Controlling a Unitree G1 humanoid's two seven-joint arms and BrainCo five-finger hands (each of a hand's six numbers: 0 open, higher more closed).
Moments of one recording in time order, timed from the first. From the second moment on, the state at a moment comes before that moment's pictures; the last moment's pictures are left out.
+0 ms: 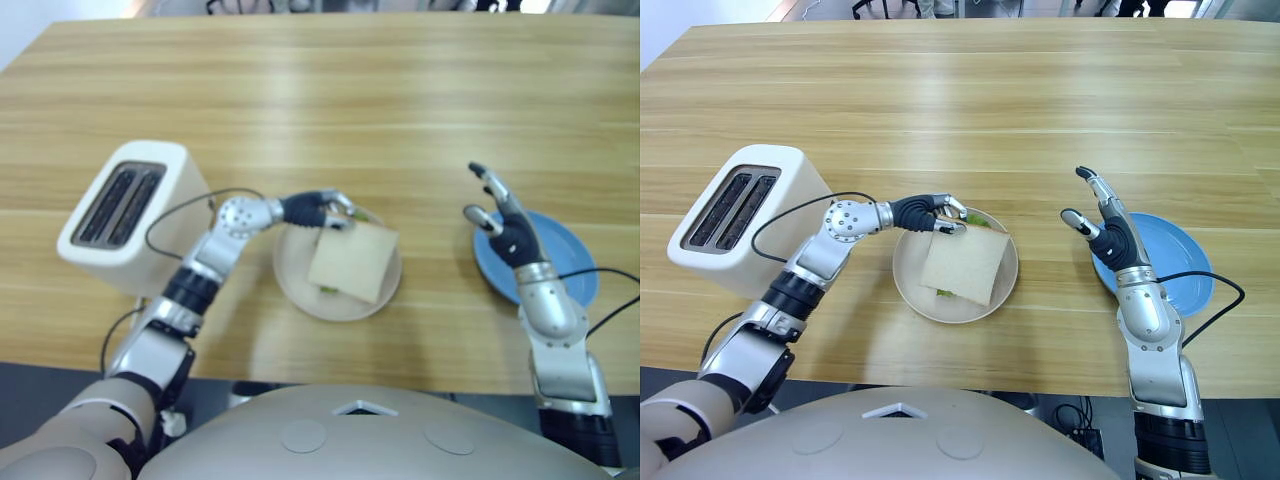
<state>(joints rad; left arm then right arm) -0.47 0.27 -0.41 0.38 0.12 -0.21 -0.74 0.29 -0.38 -0.20 -0.32 -0.26 -0.14 0.12</state>
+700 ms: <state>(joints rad) -0.60 0.20 -0.35 0.74 0.13 -0.32 -0.69 0.38 -0.52 0.11 -0.36 -0.53 -0.31 0.23</state>
